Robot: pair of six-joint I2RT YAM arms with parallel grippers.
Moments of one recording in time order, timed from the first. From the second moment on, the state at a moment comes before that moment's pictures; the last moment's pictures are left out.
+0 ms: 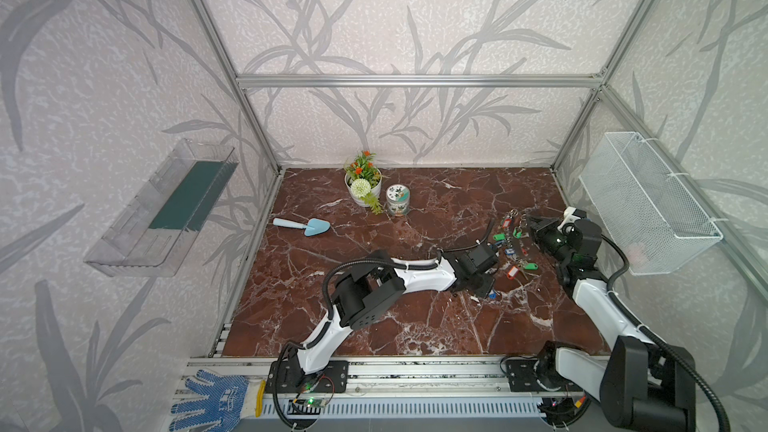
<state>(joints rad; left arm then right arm) -1.09 2.20 1.54 -0.27 0.05 -0.45 -0.20 1.13 0.52 0.30 -0.45 1.07</state>
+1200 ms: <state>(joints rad) -1.02 1.28 0.48 0.37 -0.14 -0.32 0.19 0.75 0.47 -0.08 -0.56 0.55</state>
